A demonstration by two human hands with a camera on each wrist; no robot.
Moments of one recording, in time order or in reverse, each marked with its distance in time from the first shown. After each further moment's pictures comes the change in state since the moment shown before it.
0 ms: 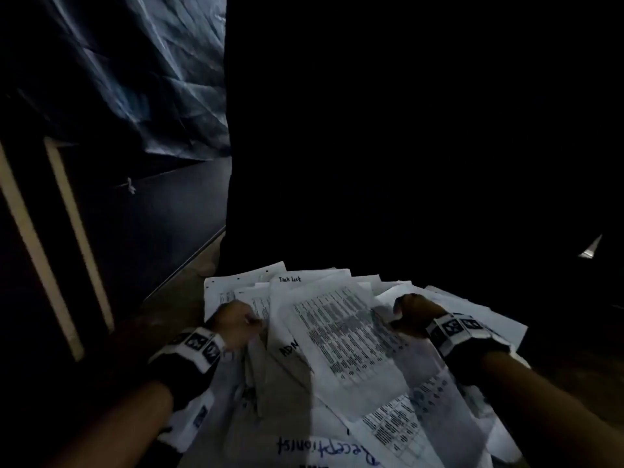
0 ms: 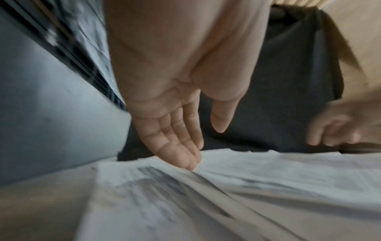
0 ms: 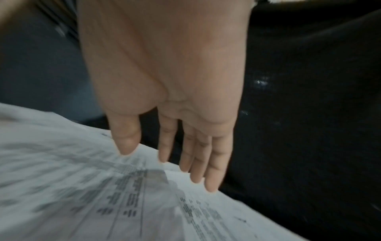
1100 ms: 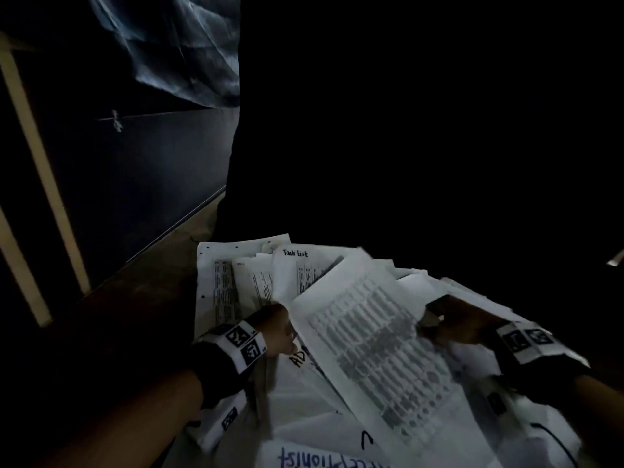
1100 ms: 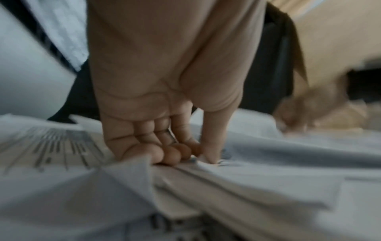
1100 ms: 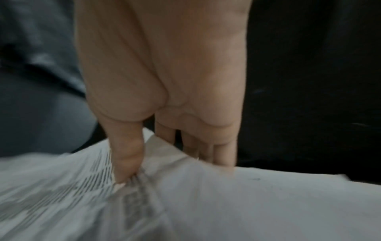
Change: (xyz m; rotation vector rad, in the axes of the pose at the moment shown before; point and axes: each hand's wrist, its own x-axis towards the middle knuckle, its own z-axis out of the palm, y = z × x) left_hand 0.010 0.034 0.050 0.072 -0.385 0.039; right_hand -0.010 0.013 -0.006 0.160 -0.191 -0.073
